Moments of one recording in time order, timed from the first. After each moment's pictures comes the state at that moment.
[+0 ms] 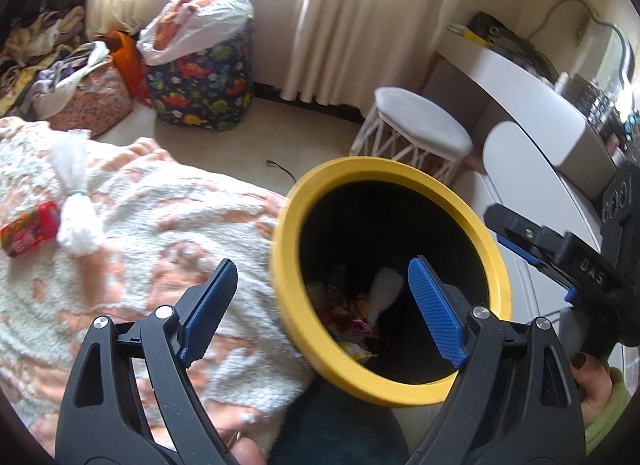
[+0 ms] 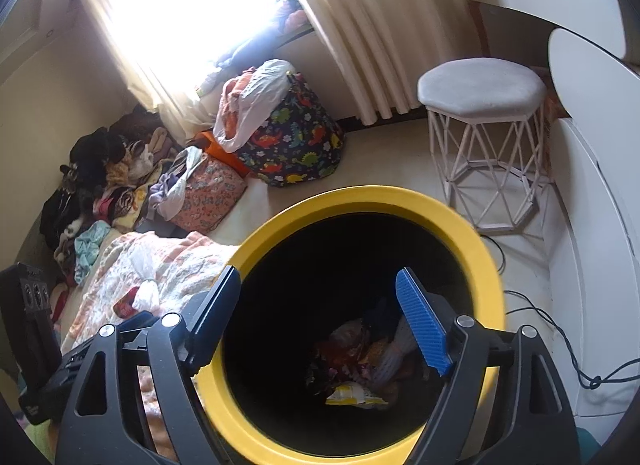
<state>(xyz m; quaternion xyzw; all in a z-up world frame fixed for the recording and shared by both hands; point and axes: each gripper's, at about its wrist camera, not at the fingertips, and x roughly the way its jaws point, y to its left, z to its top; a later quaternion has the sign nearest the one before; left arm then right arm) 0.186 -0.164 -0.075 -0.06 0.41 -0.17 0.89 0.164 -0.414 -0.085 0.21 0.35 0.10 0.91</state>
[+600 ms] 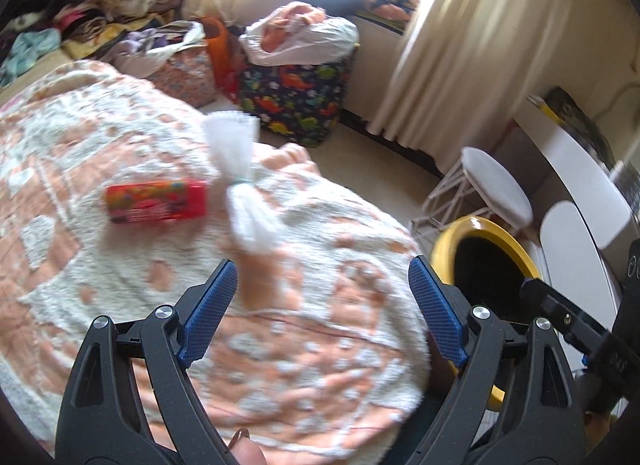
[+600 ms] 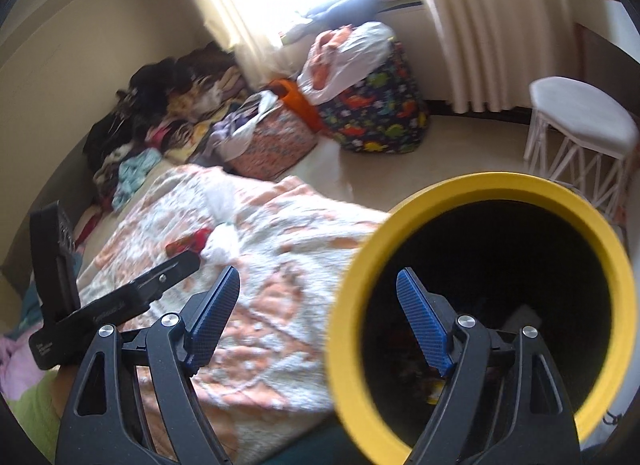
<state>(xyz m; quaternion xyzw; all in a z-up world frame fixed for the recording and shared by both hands) 0.180 -0.029 -0.076 -0.15 0.39 -0.04 0.91 0.182 -0.282 -0.072 0.12 0.38 0.23 0.89</state>
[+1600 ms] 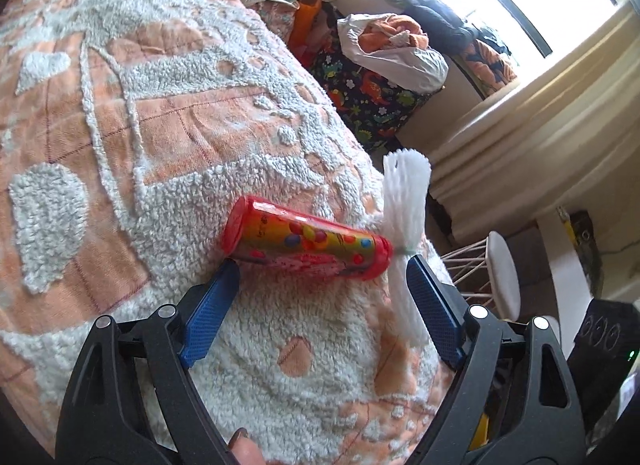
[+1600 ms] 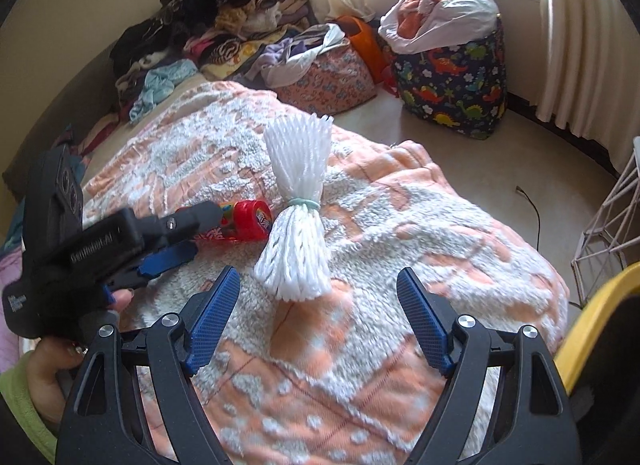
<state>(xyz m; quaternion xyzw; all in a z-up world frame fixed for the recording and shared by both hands) 0.222 0.104 -0.132 -0.35 0.39 0.02 0.85 0.263 -0.113 -0.114 -0.01 0.44 0.32 0.84</state>
